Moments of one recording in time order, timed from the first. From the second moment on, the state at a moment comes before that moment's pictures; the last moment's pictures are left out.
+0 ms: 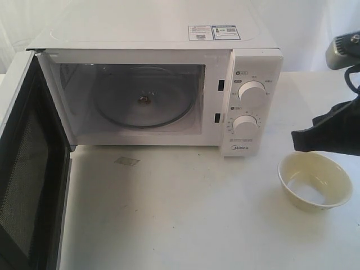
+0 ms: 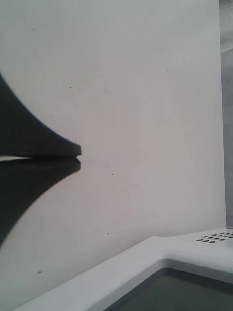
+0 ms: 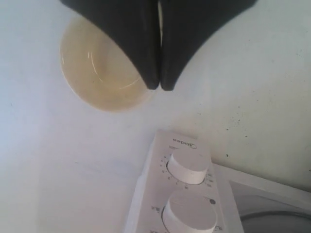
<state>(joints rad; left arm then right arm) 0.14 0.00 0.02 -0.11 0.38 0.16 0.34 0.93 -0.73 -0.28 0.59 0.33</state>
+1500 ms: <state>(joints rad) 0.14 0.05 -0.42 -0.21 0.24 0.07 0.34 0.81 -0.71 0.14 0.53 -0.01</state>
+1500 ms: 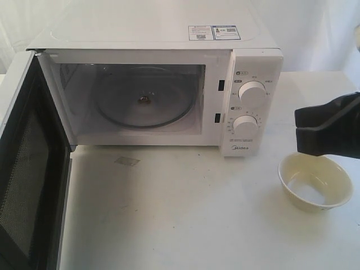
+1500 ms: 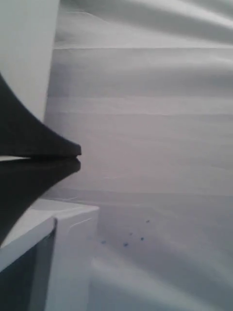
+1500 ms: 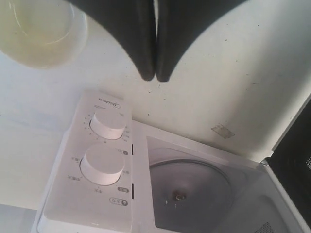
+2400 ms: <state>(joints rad) 0.14 0.30 -0.80 -0.16 1.12 0.19 0.34 0.77 -0.71 0.22 0.49 -0.06</state>
